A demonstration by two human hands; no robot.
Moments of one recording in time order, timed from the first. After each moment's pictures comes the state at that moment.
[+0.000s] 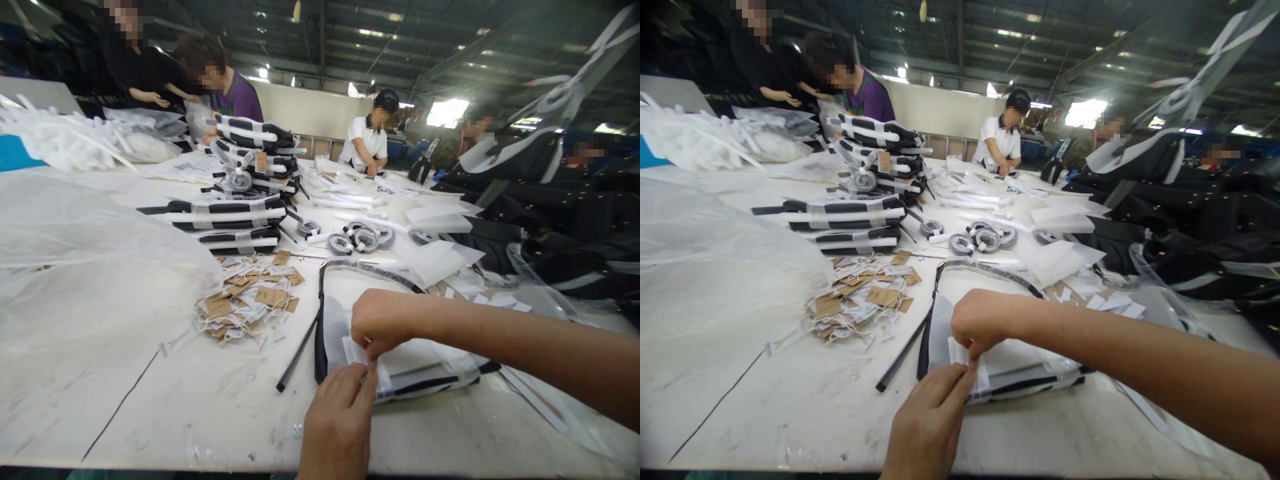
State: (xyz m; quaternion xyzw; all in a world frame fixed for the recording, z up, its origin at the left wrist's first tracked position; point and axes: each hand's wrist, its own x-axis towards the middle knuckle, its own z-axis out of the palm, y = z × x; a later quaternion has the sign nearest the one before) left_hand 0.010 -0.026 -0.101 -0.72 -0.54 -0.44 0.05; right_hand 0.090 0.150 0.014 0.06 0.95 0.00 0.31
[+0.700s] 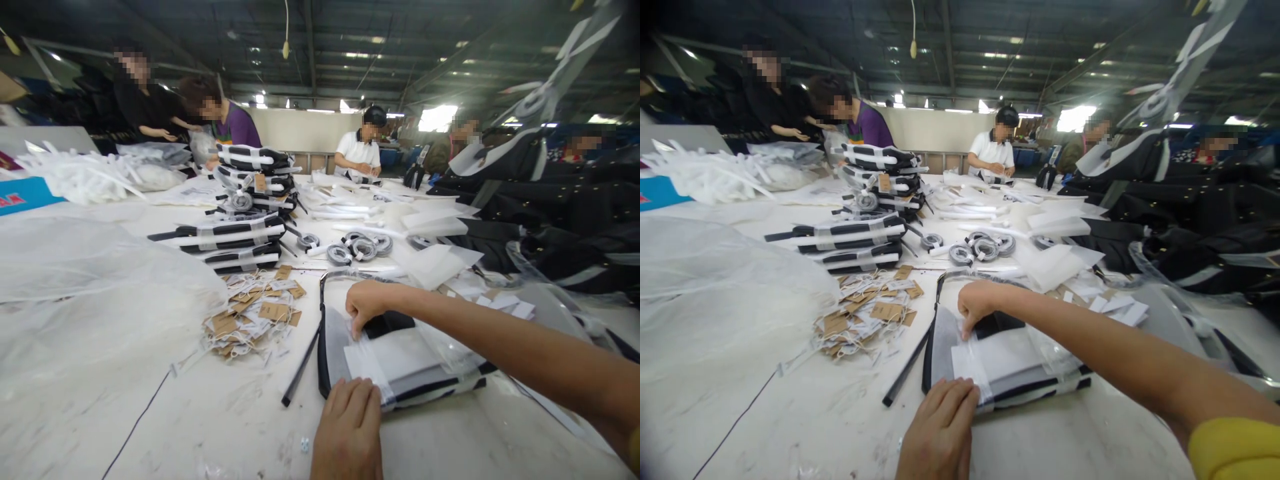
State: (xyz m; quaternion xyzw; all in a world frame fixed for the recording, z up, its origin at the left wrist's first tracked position) left_hand 0.021 -0.025 -0.133 -0.72 -0.52 -0.44 0.09; right_hand 0.092 0.219 -0.023 0.26 0.93 -0.12 0.24
